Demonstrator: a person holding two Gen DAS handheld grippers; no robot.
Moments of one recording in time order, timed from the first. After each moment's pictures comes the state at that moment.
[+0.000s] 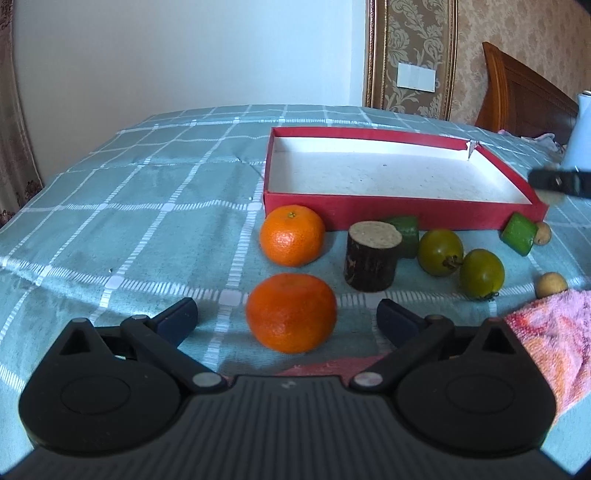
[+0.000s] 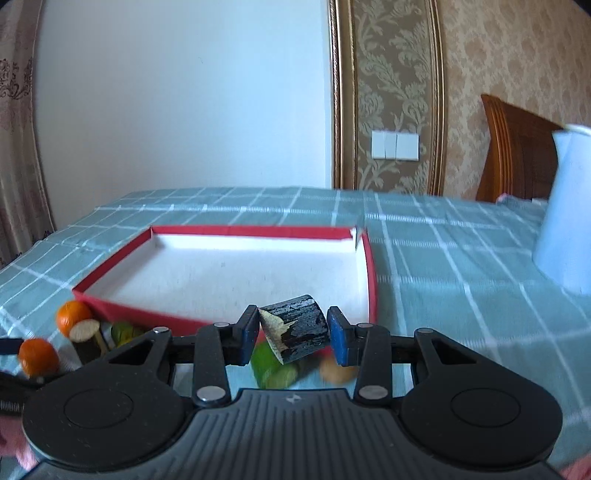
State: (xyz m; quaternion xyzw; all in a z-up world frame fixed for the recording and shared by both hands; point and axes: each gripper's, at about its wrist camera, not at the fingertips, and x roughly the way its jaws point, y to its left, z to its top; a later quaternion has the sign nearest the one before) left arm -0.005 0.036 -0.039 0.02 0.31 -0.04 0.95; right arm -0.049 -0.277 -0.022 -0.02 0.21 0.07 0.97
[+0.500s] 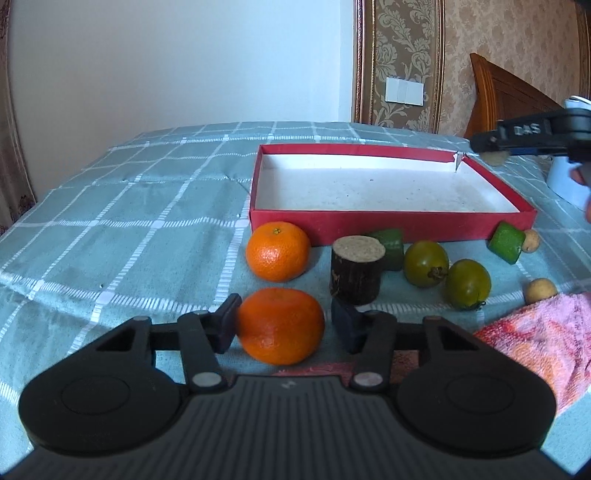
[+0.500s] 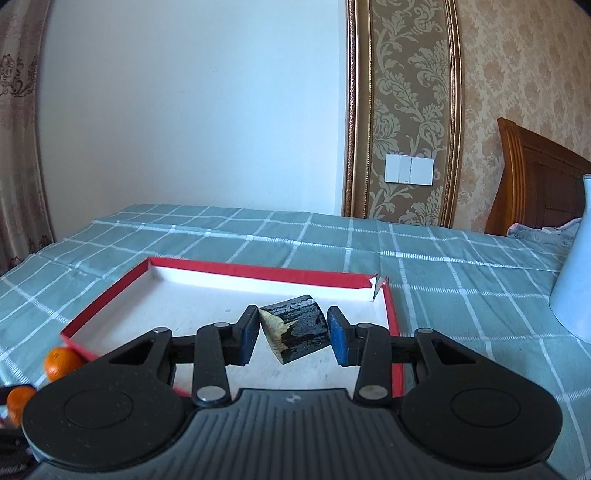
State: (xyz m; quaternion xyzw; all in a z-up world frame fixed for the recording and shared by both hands) left arm -0.009 0.032 -0.038 0.02 0.29 -0.06 0.96; right arm 0.006 -0.258 -0.006 -0.03 0.20 0.08 0.98
